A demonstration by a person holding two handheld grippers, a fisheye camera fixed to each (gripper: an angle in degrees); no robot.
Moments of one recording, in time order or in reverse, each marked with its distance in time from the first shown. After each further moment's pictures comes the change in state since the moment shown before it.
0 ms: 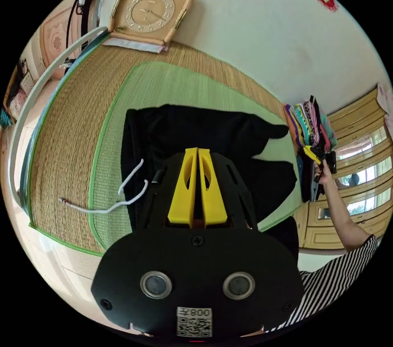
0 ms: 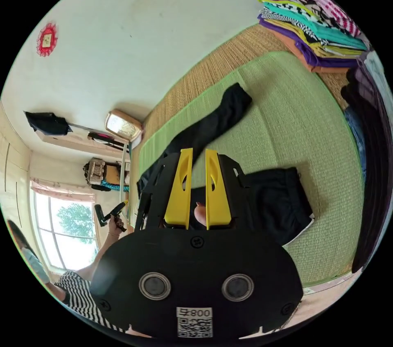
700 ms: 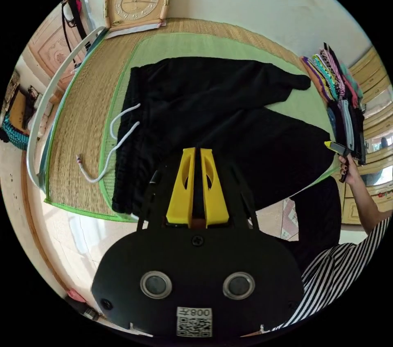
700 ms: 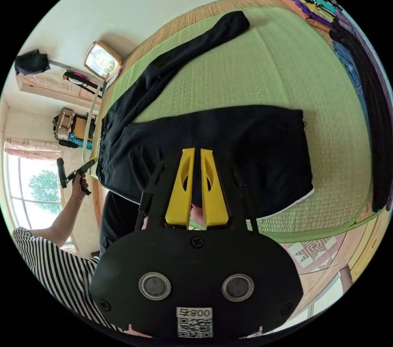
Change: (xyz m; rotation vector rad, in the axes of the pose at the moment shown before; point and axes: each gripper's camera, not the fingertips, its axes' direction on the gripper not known) left arm 0.052 0.025 0.093 -0.009 -0.095 0.171; right arm -0.036 0.099 0.028 -0.119 0.197 -0.129
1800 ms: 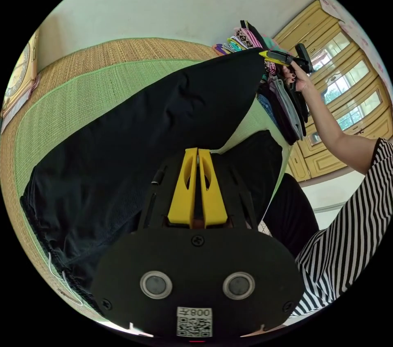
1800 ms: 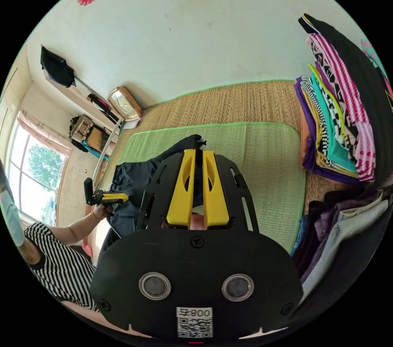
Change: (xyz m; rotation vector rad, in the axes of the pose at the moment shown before) left arm 0.099 -0.142 0.114 0.003 0.348 0.389; right arm -0.070 -0.254 -0.160 0.176 -0.041 -0.243
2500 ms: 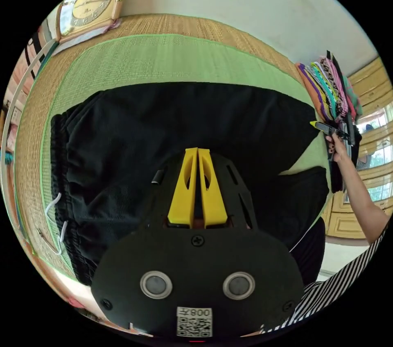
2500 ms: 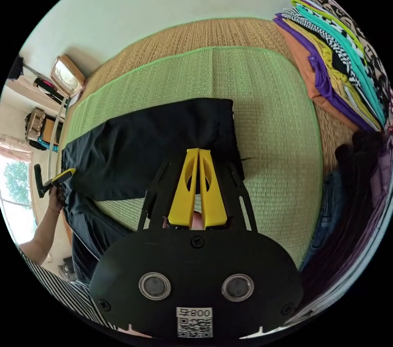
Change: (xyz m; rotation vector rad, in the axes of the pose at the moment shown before) left arm -0.090 0.039 0.005 -0.011 -0.290 -0.450; right arm 0.028 0.086 0.156 -0.210 0.220 0.140
